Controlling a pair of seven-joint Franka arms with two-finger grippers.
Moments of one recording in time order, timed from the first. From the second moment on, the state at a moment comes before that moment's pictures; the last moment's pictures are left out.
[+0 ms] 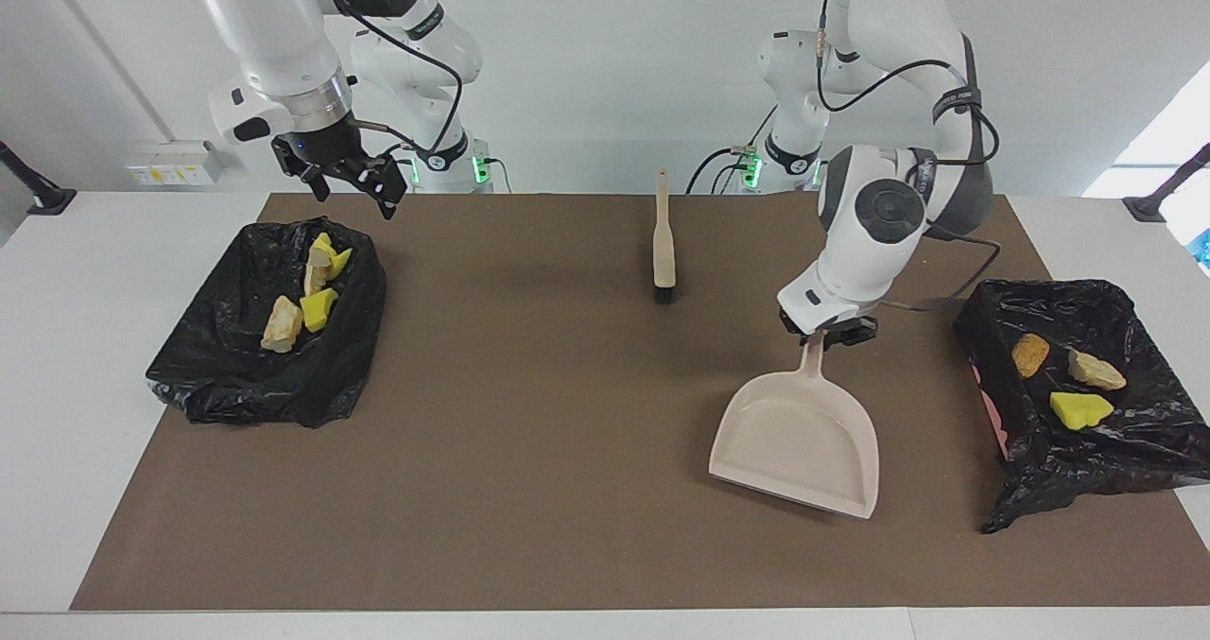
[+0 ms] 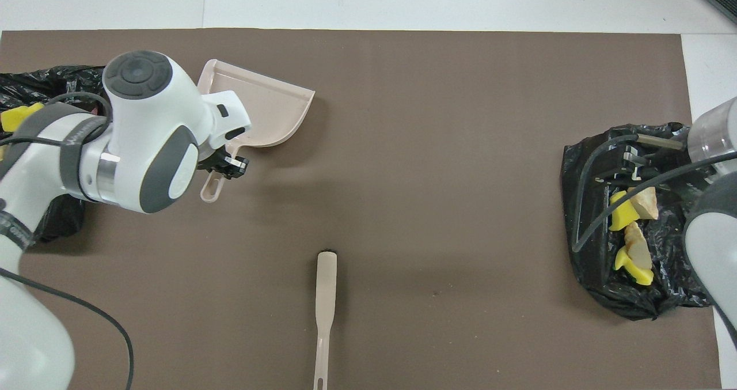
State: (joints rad) left arm -0.31 0.31 -0.05 -1.72 0.04 1.91 -0.04; right arm -0.04 -0.02 0.14 -1.60 -0.04 1.48 0.39
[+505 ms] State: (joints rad) left arm -0.49 0.32 -0.05 -1.72 -0.07 1.98 -0.34; right arm -0.04 -0.02 0.14 -1.61 -0.04 1.49 0.38
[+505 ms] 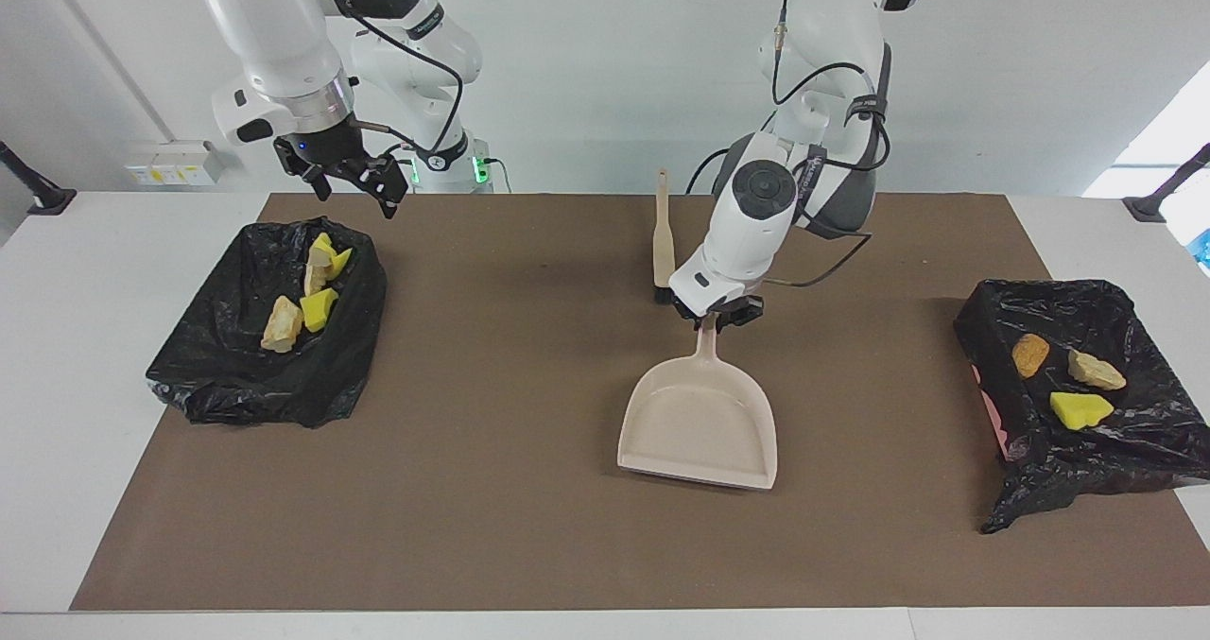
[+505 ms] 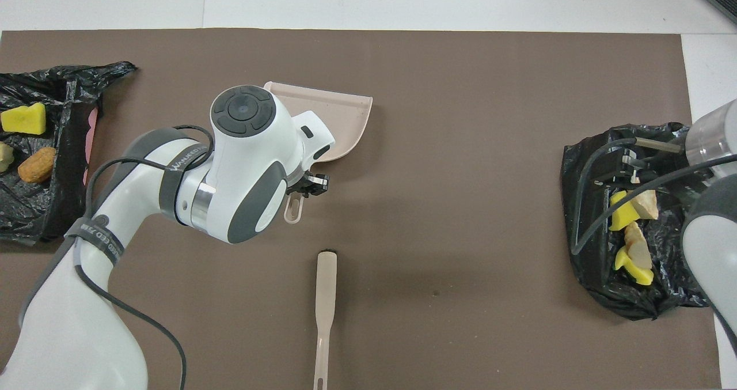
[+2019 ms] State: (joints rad) left arm -0.39 0.30 -0.01 -1.69 -0.09 1.99 -0.44; right arm -0.07 -0.02 0.14 -1.62 0.00 1.57 0.33
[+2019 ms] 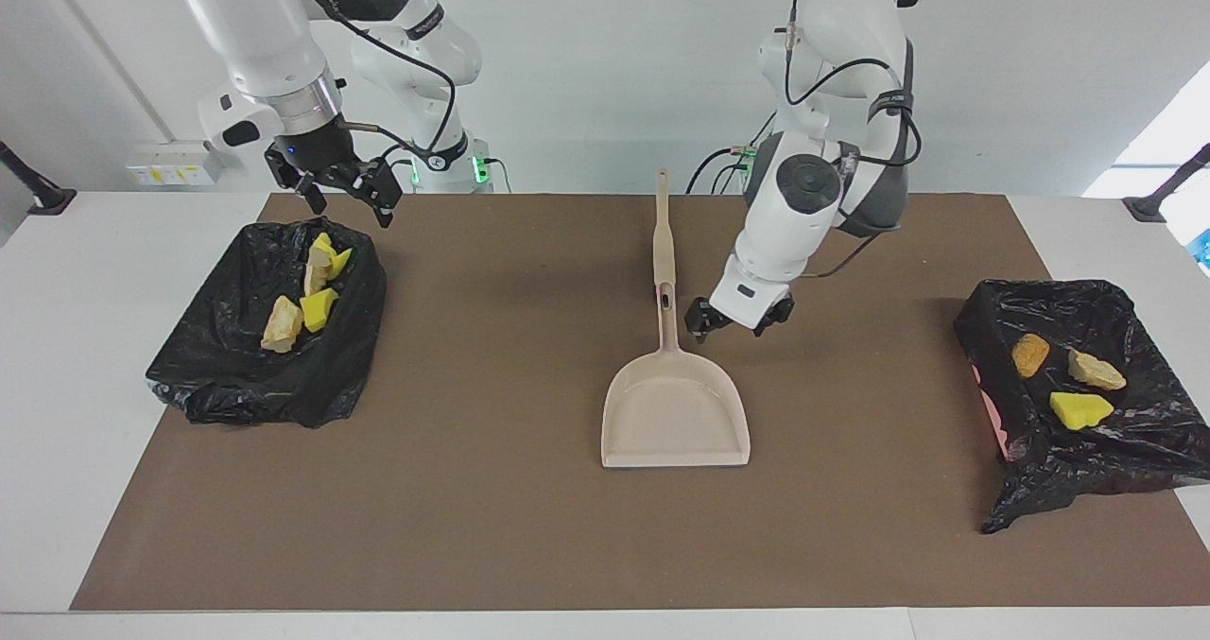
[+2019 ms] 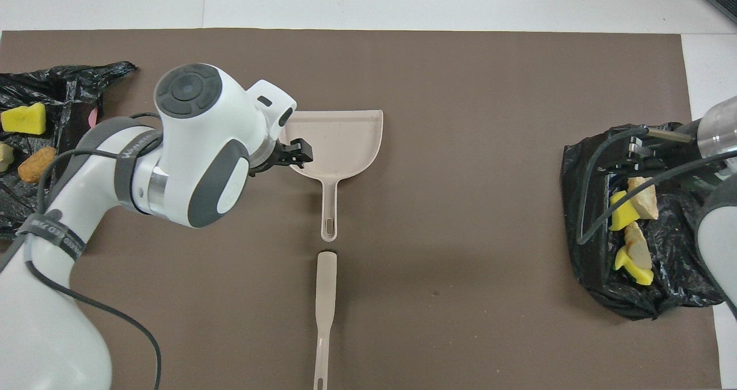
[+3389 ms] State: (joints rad) left arm -0.02 0.00 -0.01 -1.66 -0.05 1.64 0.14; right arm -0.07 -0.02 0.14 -1.62 0.00 1.57 0.33
